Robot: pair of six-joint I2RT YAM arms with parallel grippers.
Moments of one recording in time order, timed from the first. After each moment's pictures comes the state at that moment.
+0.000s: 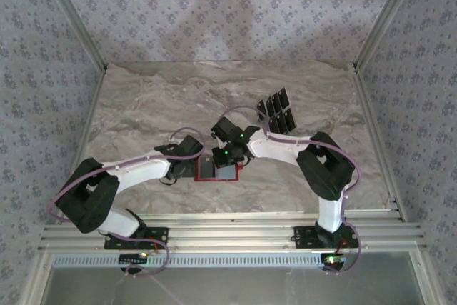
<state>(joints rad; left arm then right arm) -0.71 1.45 0.70 -0.57 -0.39 -0.68 0.88 1.86 1.24 -0.49 -0.17 0.50</state>
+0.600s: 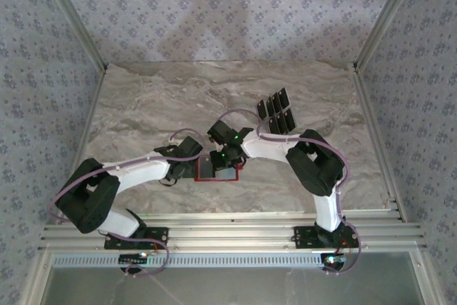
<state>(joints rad) -0.71 1.45 0.67 -0.54 -0.38 -0.68 0.89 1.95 1.27 -0.49 -0.17 0.50</state>
